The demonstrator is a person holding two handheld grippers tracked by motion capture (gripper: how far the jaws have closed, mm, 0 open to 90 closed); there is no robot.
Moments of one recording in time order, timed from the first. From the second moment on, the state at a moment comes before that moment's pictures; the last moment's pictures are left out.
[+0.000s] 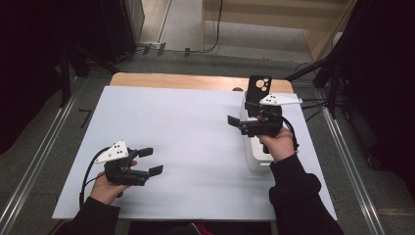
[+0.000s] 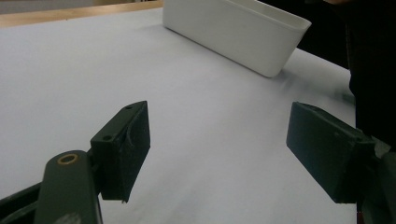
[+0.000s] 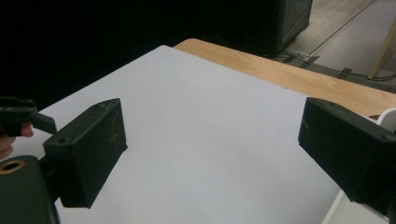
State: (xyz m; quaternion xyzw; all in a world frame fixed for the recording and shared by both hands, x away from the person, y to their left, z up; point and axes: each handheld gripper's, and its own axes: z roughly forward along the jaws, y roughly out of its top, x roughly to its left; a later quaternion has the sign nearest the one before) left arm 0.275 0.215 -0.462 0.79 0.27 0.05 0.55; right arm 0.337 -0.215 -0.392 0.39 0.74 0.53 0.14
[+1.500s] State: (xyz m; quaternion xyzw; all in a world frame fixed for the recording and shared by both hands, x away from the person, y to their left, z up) left arm 0.274 0.216 -0.461 0.79 0.27 0.06 0.55; right arm 0.278 -0.201 -0.431 0.33 0.79 0.50 0.07
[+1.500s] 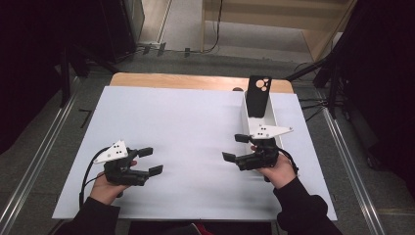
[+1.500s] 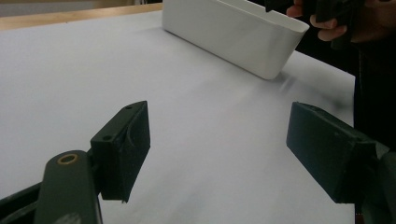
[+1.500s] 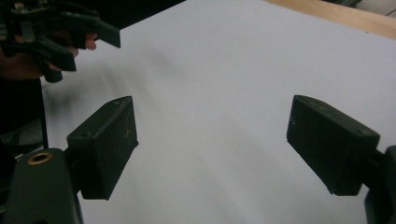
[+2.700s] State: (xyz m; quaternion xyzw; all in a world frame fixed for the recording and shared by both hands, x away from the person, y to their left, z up) left arm 0.273 0.214 -0.462 0.79 0.27 0.05 0.55; right arm 0.236 -0.204 -0.464 0.29 0.85 0.43 0.05
